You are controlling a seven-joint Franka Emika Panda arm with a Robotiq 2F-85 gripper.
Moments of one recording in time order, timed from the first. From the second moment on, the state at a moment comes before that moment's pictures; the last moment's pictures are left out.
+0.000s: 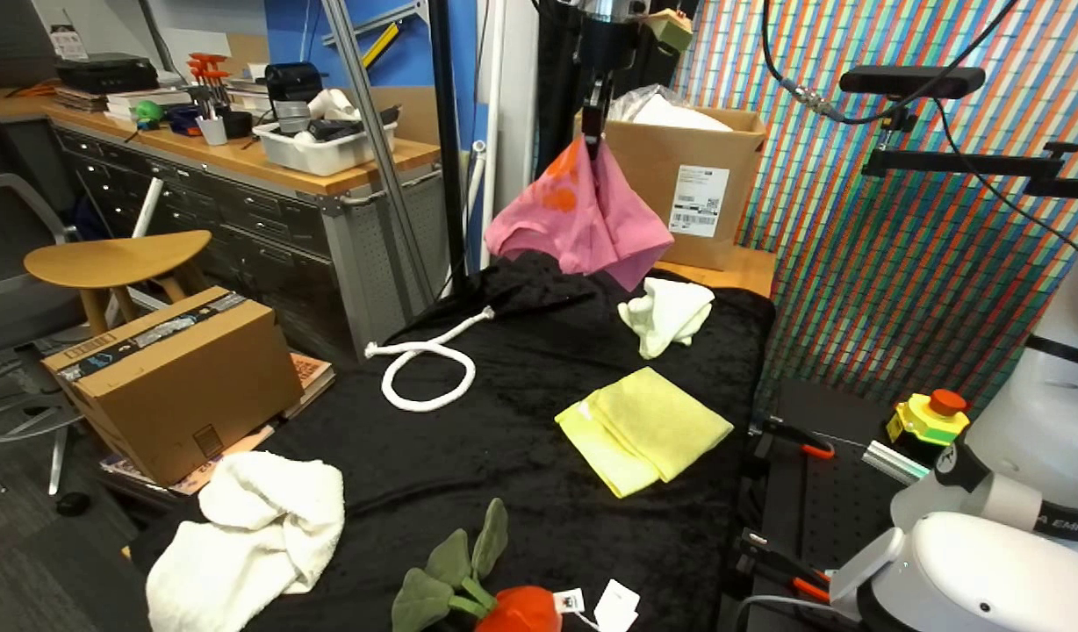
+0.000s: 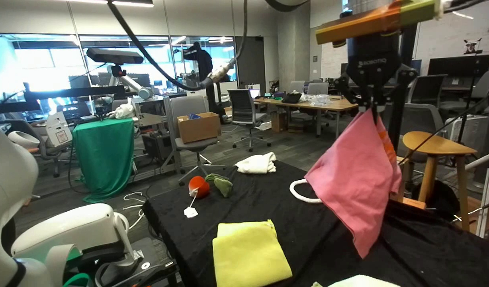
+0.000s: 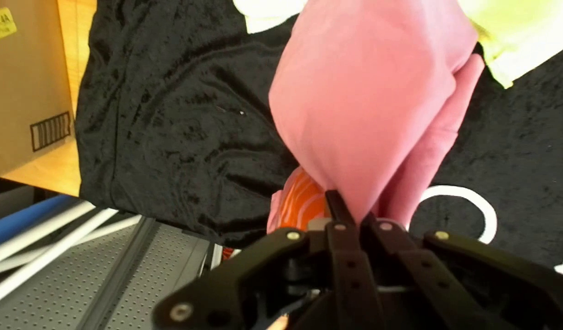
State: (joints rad) arm -0.13 0.00 -0.06 -1.90 -0.06 2.03 -0.50
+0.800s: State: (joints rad) arm 0.02 -0.03 0.01 -2.03 -0.06 2.33 -0.35
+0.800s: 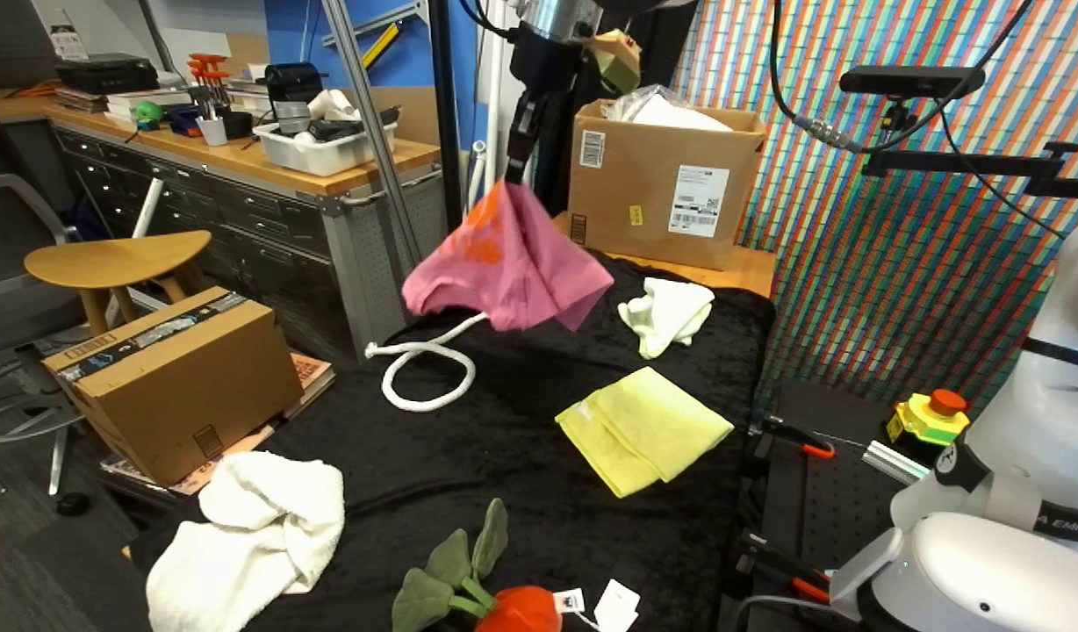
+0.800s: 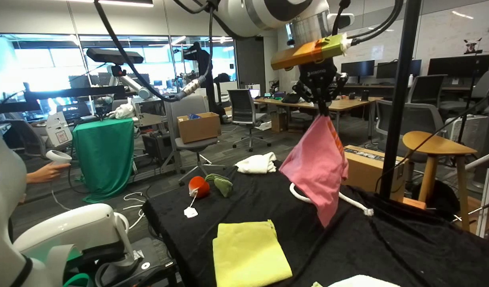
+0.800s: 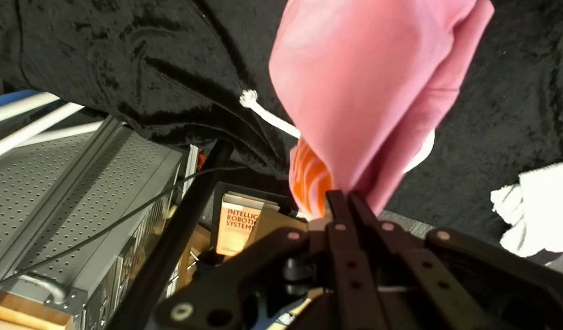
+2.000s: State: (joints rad) arm 0.05 0.05 0.03 -2.19 -0.28 2.48 -0.03
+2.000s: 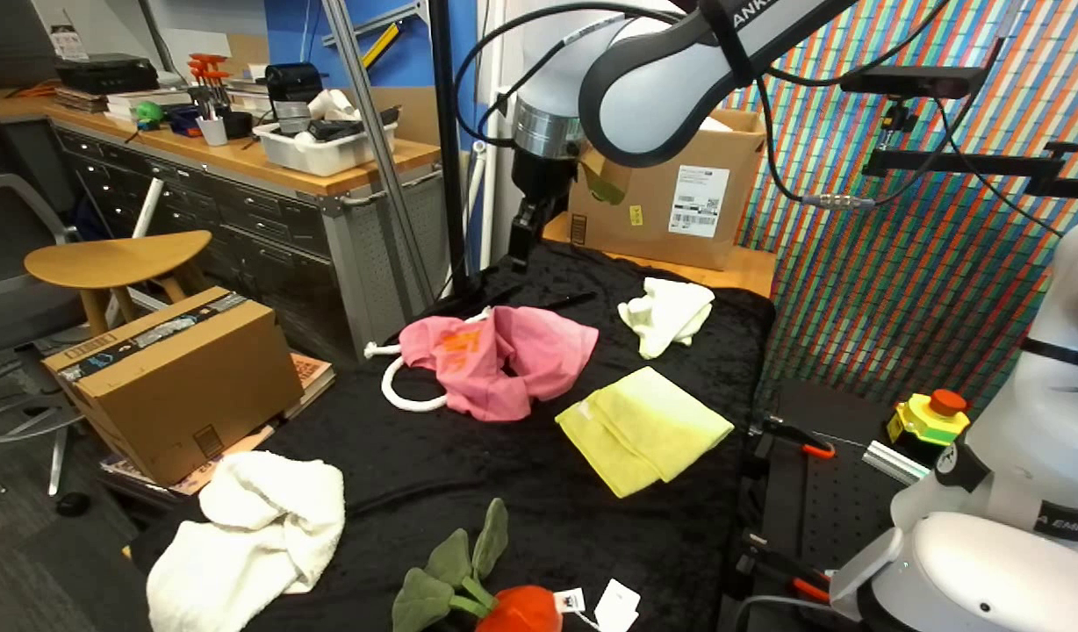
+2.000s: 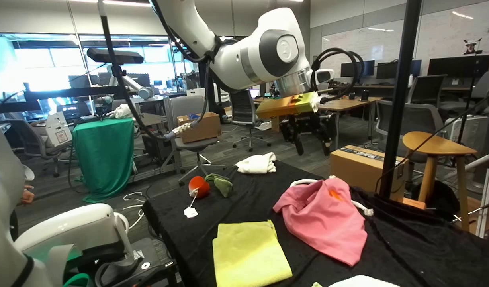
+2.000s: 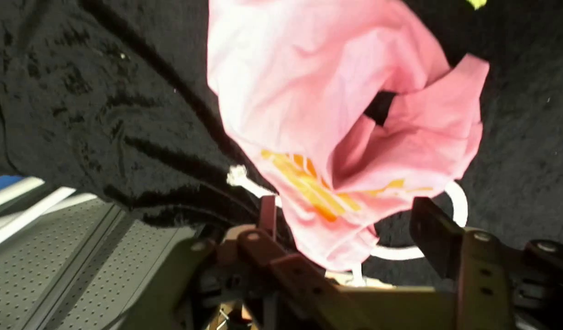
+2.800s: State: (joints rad) arm -0.09 0.10 -0.12 -2.28 -0.27 2.37 0.00
